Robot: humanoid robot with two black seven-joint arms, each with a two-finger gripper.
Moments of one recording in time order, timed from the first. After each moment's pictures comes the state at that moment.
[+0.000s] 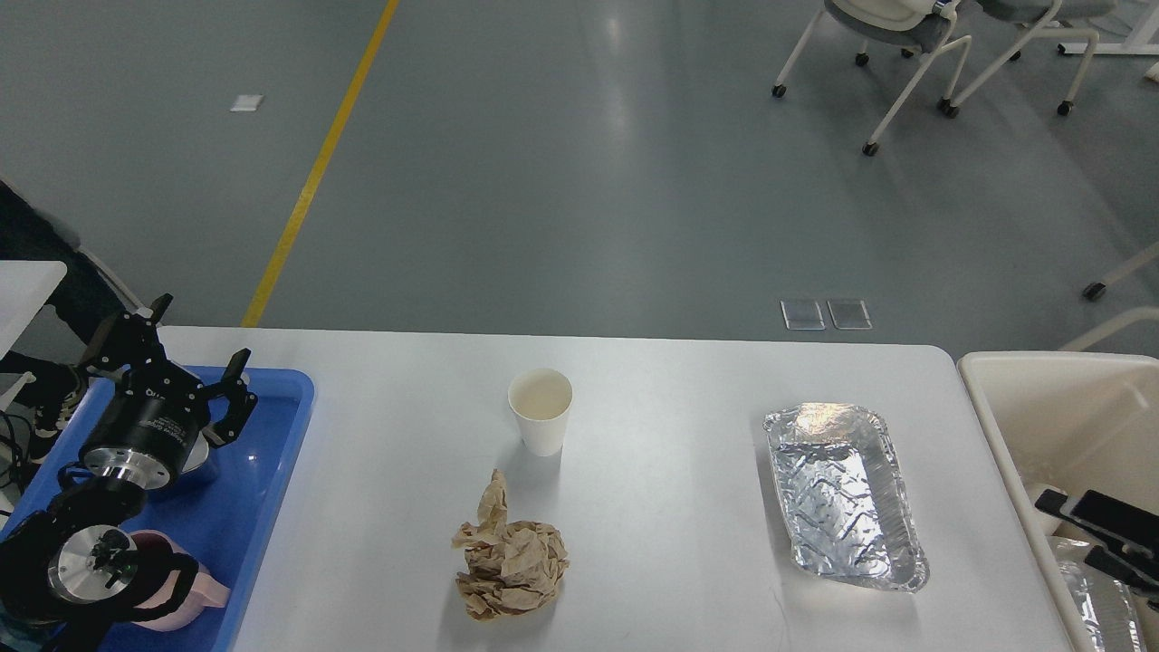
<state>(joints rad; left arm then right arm) -0.07 0.35 -1.31 -1.30 0.28 -0.07 -0.18 -0.05 -1.37 0.64 1.66 -0.60 -0.03 0.36</state>
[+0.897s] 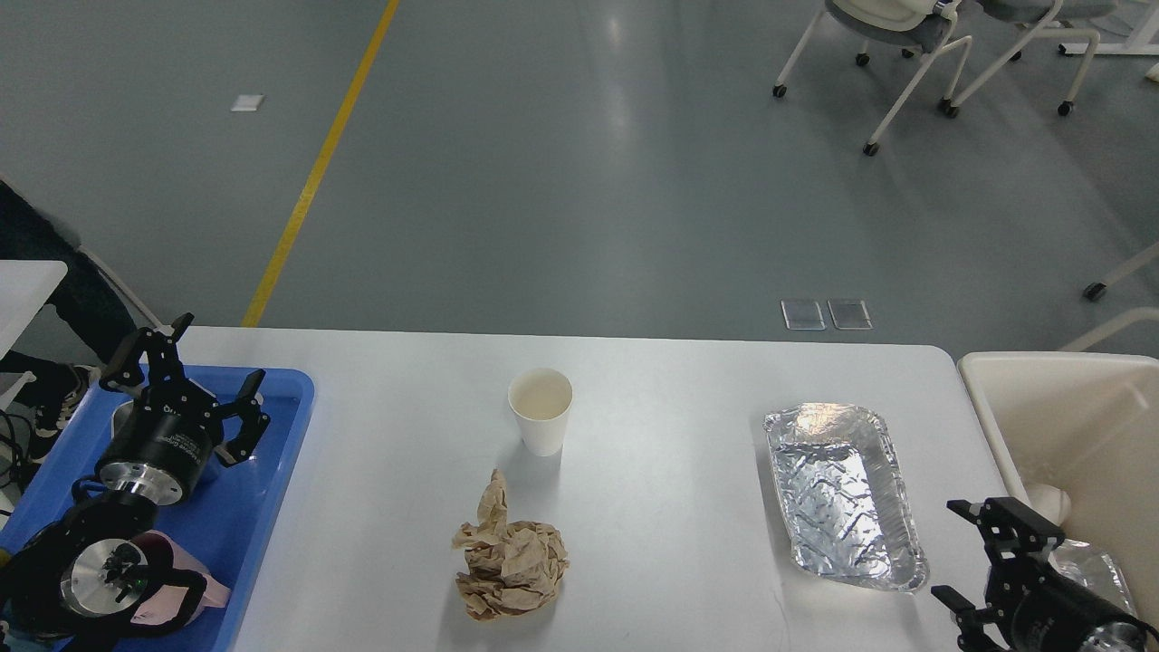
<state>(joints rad) -0.06 0.36 -1.26 -1.29 0.28 -0.06 -0.17 -0.06 -1.04 0.62 1.75 -0.07 -0.17 0.26</state>
